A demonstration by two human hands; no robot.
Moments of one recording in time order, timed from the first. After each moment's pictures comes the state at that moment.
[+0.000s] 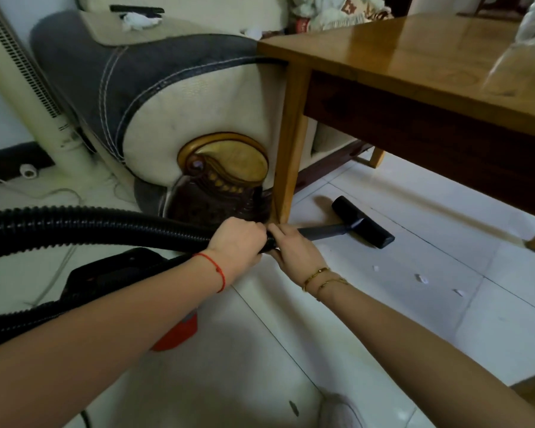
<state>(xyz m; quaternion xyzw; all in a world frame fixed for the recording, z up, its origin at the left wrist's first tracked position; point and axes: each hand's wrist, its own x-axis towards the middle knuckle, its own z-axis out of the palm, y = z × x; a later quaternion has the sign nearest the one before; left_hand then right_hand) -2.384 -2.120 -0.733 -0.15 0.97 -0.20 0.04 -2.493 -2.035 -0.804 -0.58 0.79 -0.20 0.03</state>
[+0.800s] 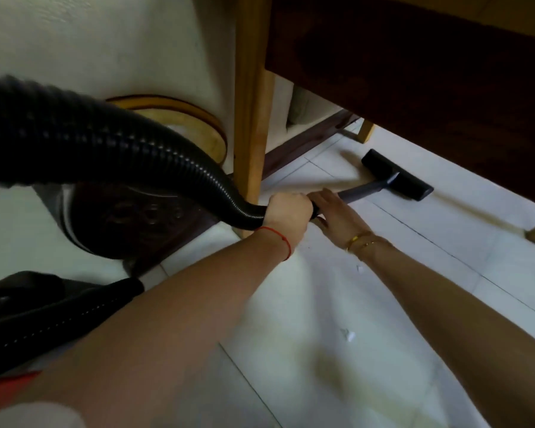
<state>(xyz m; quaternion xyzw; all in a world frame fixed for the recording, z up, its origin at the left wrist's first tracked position) -2.596 -2.119 -0.816 -0.17 0.98 -0.10 0.01 -2.700 -2.027 -0.859 -0.53 0.83 -0.16 0.07</state>
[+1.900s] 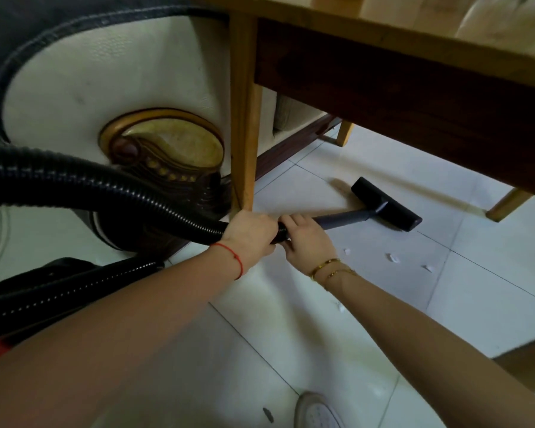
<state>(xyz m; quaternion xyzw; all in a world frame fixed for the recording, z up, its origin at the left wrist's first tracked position) -2.484 -2.097 -0.793 -0.11 0.98 -0.16 0.03 -2.576 -1.994 -0.855 -0.50 0.85 -0.16 -0.02</state>
